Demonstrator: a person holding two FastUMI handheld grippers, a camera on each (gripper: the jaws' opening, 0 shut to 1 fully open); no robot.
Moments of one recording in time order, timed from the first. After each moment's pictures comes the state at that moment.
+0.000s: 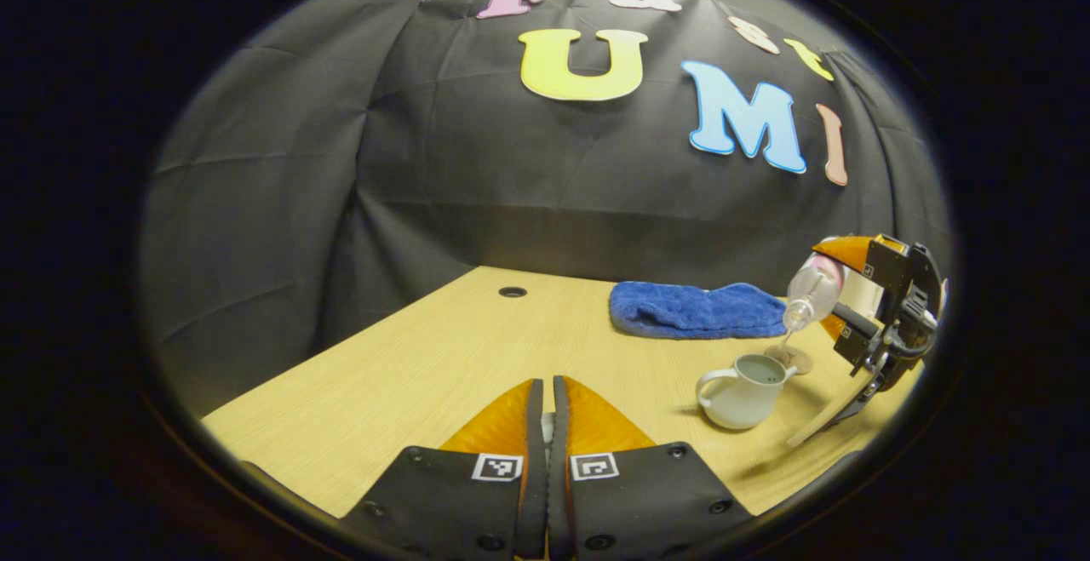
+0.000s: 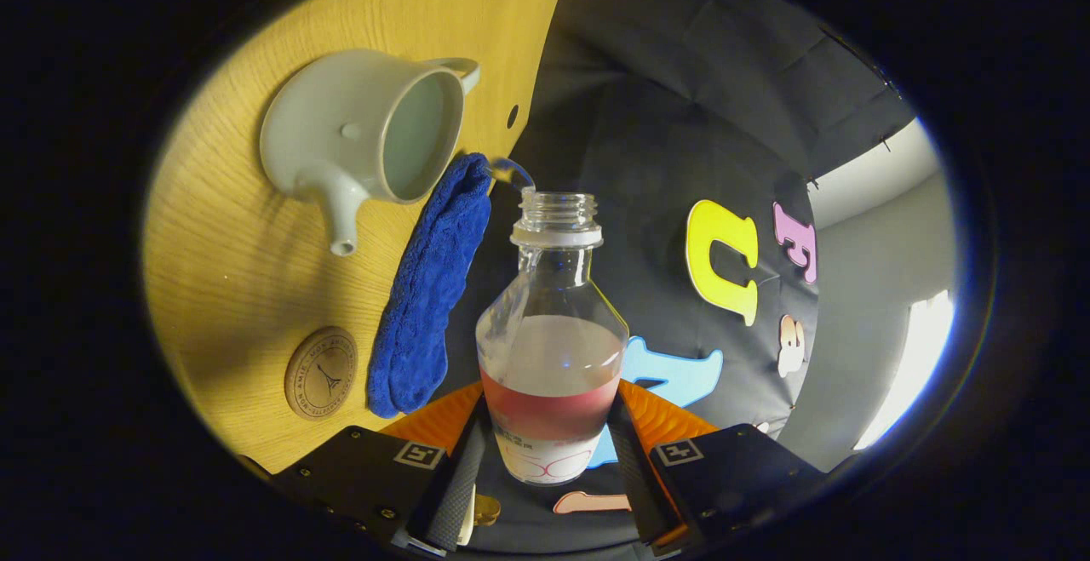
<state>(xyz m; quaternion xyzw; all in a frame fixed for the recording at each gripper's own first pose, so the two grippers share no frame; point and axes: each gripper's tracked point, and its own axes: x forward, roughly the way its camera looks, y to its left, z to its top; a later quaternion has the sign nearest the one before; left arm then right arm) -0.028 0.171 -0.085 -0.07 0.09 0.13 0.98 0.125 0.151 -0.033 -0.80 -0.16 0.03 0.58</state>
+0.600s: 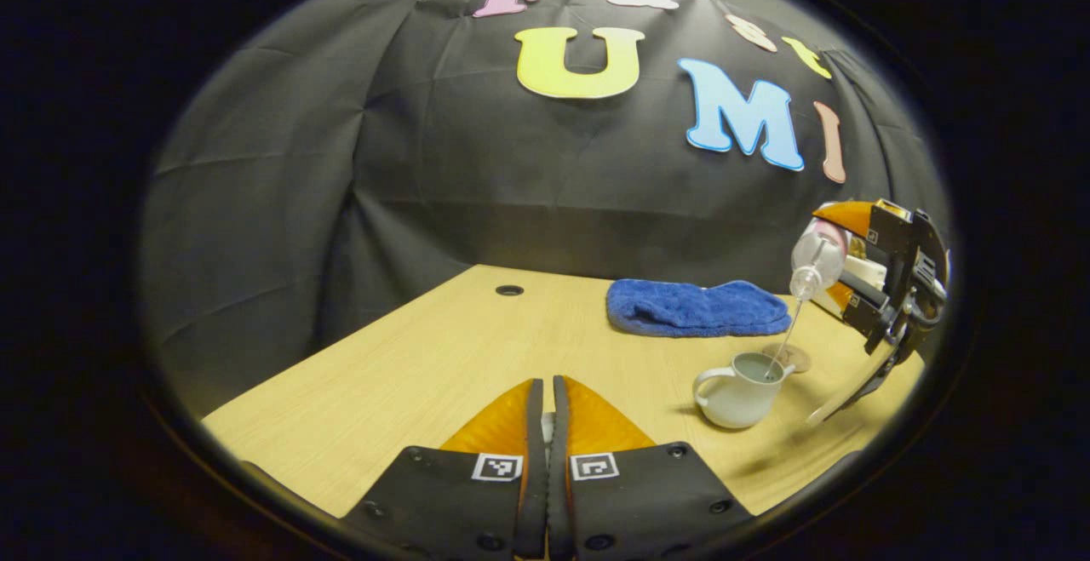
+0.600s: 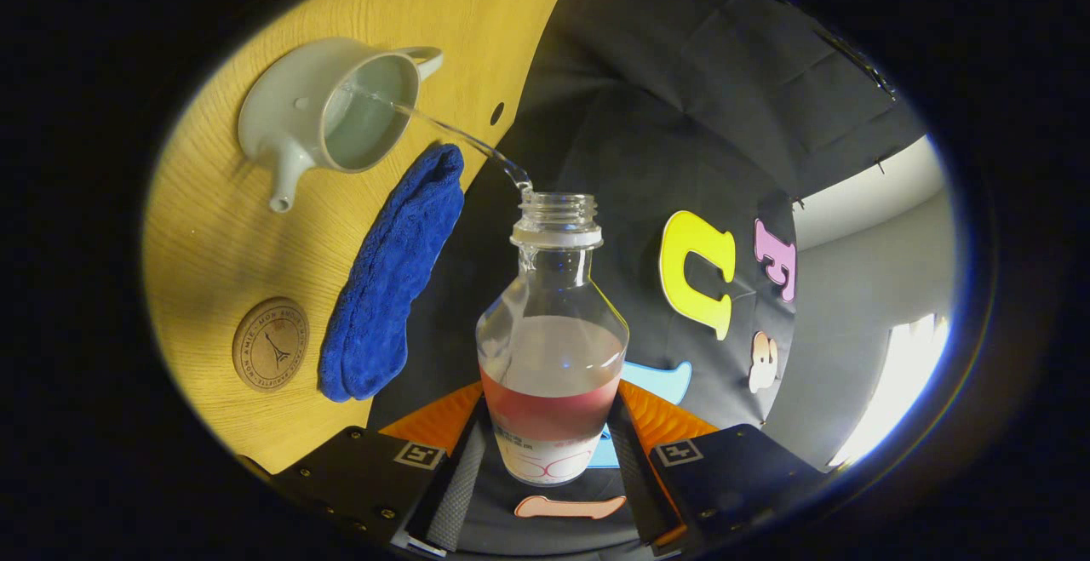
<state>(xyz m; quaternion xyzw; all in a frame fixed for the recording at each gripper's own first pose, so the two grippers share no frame) -0.029 0.173 -0.086 -0.07 0.09 0.13 0.98 0.126 0.159 0.004 -0.81 -0.19 0.01 0.56</state>
